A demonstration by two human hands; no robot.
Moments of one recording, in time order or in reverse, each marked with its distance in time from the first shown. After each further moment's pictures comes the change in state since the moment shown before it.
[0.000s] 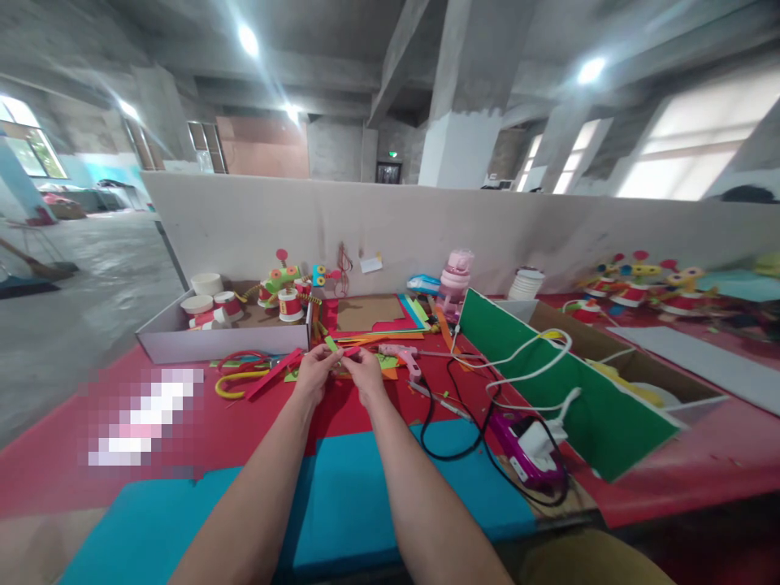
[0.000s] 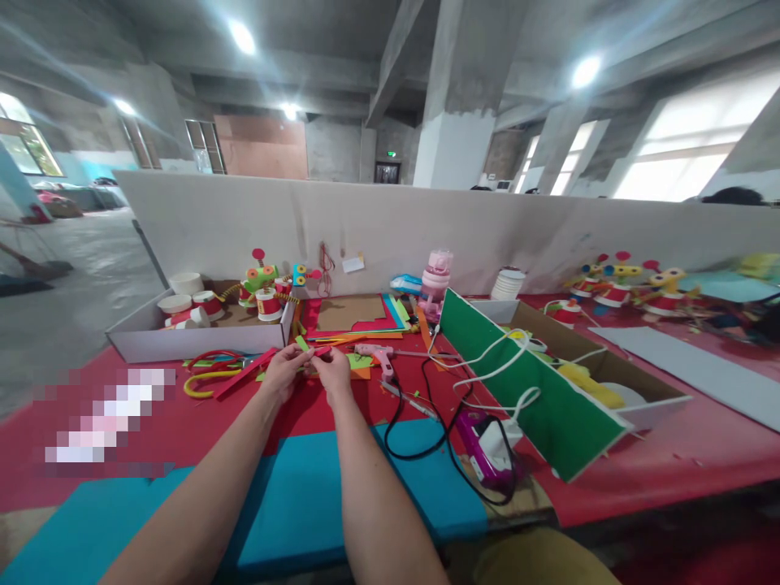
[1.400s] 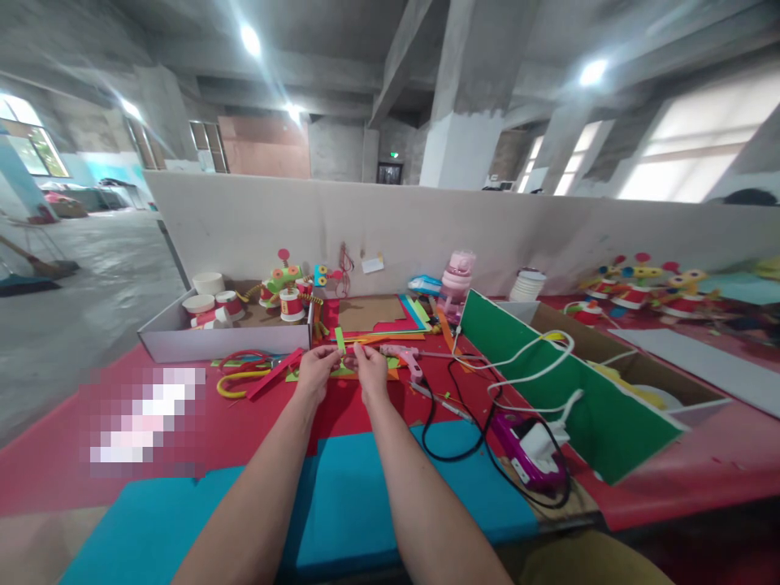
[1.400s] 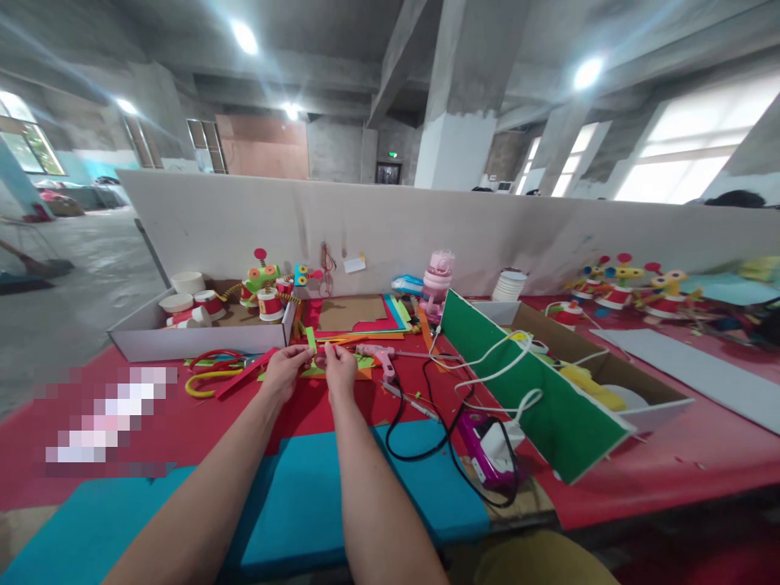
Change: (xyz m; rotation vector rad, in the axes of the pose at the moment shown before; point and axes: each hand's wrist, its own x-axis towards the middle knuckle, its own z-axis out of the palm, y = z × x) left_hand 0.003 0.002 0.002 0.030 0.075 0.023; right_hand 0.007 0.002 -0.005 0.099 0.133 -0.009
